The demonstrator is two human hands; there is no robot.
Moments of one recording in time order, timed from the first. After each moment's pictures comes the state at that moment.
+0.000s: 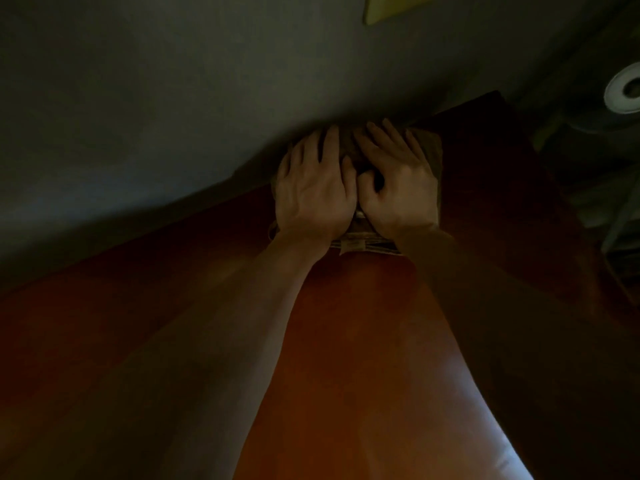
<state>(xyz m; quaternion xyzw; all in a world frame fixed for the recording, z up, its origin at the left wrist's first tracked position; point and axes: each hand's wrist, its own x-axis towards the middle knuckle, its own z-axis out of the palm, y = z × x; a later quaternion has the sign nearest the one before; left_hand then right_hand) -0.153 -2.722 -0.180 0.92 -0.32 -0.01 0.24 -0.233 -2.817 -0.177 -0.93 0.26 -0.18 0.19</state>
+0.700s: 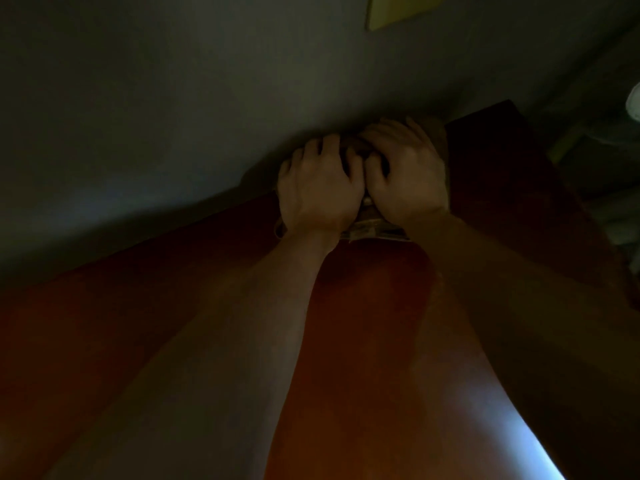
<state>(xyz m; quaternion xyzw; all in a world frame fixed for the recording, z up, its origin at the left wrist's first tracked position) -0.138 -2.735 -0.189 0.94 -0.29 -0.01 0.20 -0.214 -2.843 -0.182 -0.94 0.20 -0.19 0.19</state>
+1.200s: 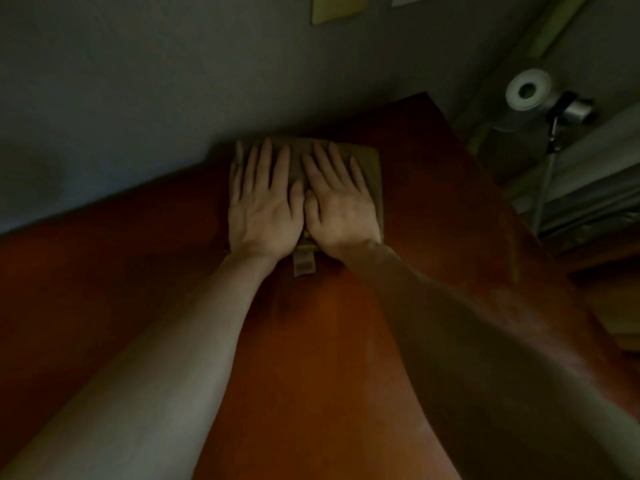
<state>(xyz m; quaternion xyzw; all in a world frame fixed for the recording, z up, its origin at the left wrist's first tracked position) -0.197 -2.643 -0.192 0.91 -0.38 -0.01 0.15 -0.292 -2.745 -0.179 -0.97 0.22 -0.08 0.09</state>
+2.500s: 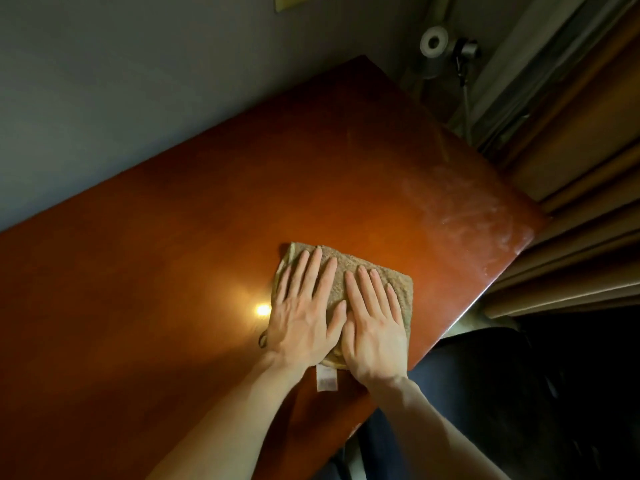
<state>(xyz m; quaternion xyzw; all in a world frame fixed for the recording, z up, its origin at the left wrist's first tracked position) -0.424 -2.394 -0.191 0.81 -0.58 -0.06 0.10 -0.561 -2.450 -0.178 -0.89 0.42 -0.09 0.14</state>
